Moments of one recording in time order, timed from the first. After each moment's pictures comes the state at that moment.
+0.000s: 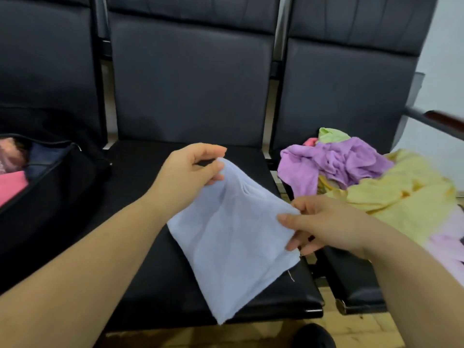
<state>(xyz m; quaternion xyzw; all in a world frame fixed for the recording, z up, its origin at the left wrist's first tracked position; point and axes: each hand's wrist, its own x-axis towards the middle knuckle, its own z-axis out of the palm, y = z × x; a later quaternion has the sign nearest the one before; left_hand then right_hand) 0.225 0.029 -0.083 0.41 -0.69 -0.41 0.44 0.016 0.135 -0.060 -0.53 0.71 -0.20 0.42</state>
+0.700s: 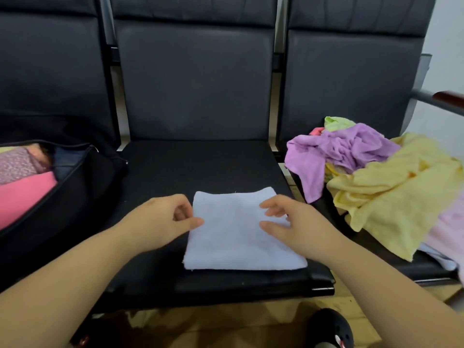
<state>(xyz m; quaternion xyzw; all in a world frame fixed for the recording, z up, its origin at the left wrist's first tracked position) 0.295 0.059 -0.118 0.55 -0.80 -0.22 0.08 0.039 0.137 -0.122 -0.67 0.68 -0.22 0.21</state>
